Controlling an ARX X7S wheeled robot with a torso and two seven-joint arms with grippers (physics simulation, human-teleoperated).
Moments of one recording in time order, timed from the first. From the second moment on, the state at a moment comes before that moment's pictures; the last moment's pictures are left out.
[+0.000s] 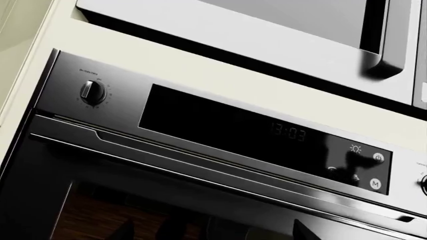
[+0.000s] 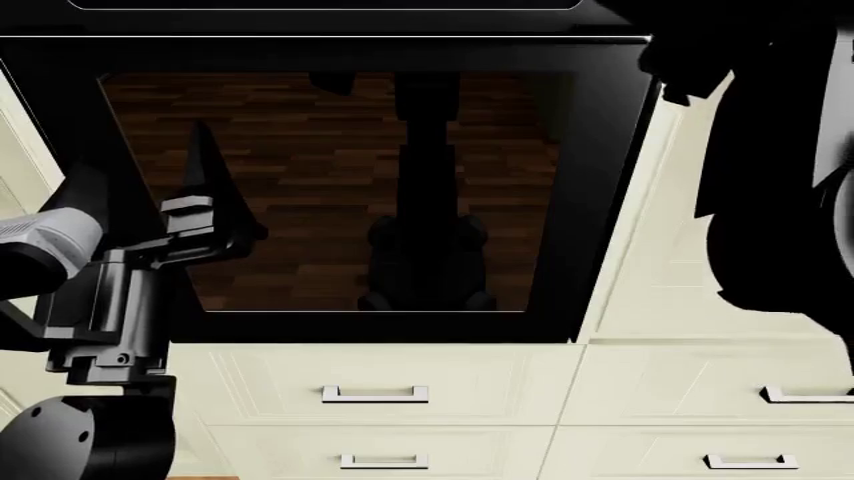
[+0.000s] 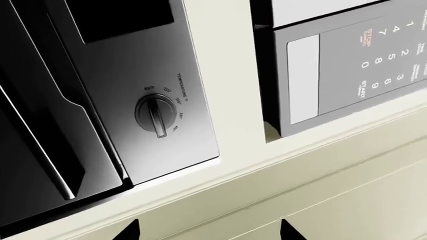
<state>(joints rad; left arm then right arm) -0.34 -0.31 -0.01 0.67 -0.62 -0.36 -0.36 1.57 0.61 -1.11 -0.22 -0.51 1.22 -0.45</state>
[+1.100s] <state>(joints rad) -0.35 -0.31 0.03 0.56 -0.58 -0.32 -0.35 1.63 0.50 -1.15 0.24 -0.43 0.88 -0.40</state>
